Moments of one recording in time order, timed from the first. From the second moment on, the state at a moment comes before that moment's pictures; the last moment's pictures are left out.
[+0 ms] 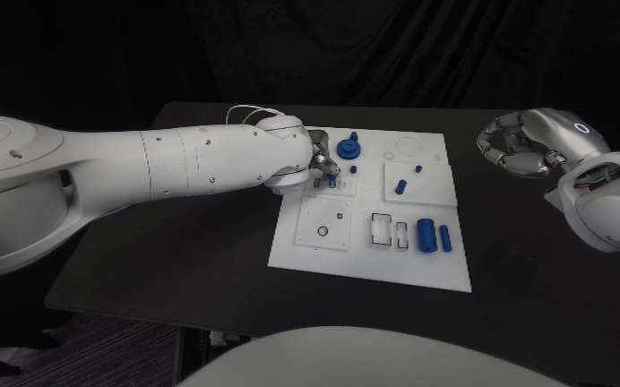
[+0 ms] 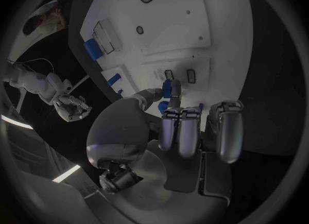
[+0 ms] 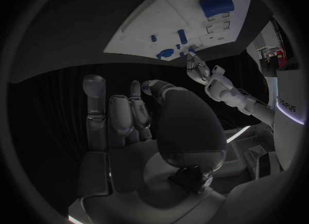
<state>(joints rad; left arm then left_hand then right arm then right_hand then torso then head) 1.31 -0.57 -0.21 1.35 -1.07 -0.08 -0.62 1.06 -0.04 0.43 0.07 0.55 1.06 0.05 0.10 0.95 1.47 -0.02 1.57 1.31 1.47 -0.07 1.57 1.31 0.03 1.47 0.04 1.44 1.31 1.33 -1.03 -0.25 1.56 -1.50 -0.59 -0.12 1.22 -0.14 0.44 0.22 0.58 0.88 0.07 0.35 0.55 1.34 -0.01 1.29 1.29 1.43 -0.06 1.24 1.19 0.14 1.30 0.05 0.70 1.31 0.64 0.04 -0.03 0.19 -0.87</state>
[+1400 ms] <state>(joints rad) 1.29 -0.58 -0.21 1.36 -1.07 -0.09 -0.62 1.06 -0.04 0.44 0.08 0.55 1.07 0.05 0.11 0.95 1.47 -0.02 1.56 1.31 1.47 -0.08 1.57 1.31 0.03 1.47 0.04 1.43 1.31 1.33 -1.03 -0.25 1.56 -1.50 -0.59 -0.12 1.22 -0.14 0.44 0.21 0.58 0.88 0.07 0.35 0.56 1.34 -0.01 1.29 1.28 1.43 -0.06 1.23 1.19 0.14 1.30 0.05 0.70 1.31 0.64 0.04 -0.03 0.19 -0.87</state>
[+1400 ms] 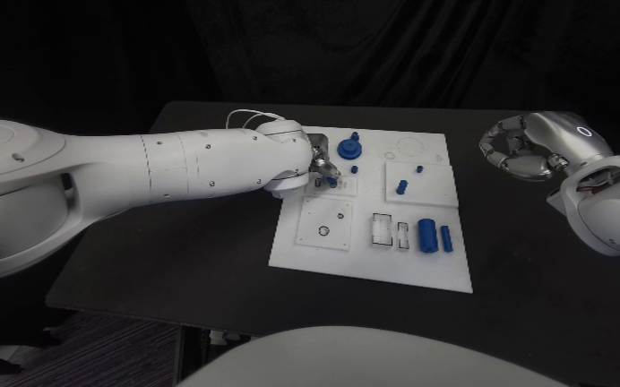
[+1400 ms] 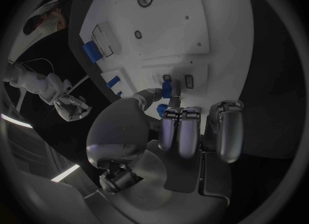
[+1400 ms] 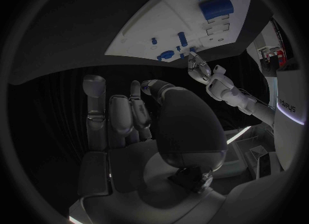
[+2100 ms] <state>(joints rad) 1.29 -0.59 -0.21 1.38 -1.07 -0.09 -0.62 1.05 -0.05 0.44 0.07 0.55 1.07 0.05 0.11 0.95 1.47 -0.02 1.56 1.31 1.47 -0.08 1.57 1.31 0.03 1.47 0.04 1.43 1.31 1.32 -1.03 -0.25 1.56 -1.50 -0.59 -0.12 1.23 -0.13 0.44 0.21 0.58 0.88 0.07 0.35 0.56 1.34 -0.01 1.29 1.28 1.43 -0.06 1.23 1.19 0.14 1.30 0.05 0.70 1.31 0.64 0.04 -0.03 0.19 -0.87</state>
